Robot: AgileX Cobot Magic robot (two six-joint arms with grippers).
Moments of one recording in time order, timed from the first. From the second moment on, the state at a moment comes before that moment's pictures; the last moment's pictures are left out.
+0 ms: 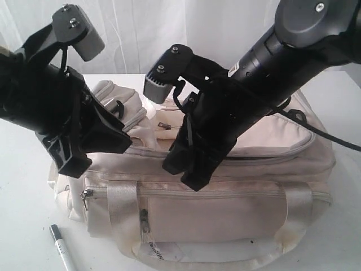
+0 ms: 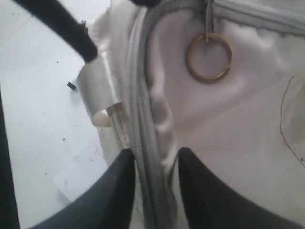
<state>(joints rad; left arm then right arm) -0.44 1.22 -1.03 -0.57 0.84 0.87 0.61 1.51 -1.20 0.55 0.95 -0.93</state>
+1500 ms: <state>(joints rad) -0.52 1.32 -0.97 -0.57 0.66 0.91 0.61 1.44 -1.20 0.05 1.10 -0.66</state>
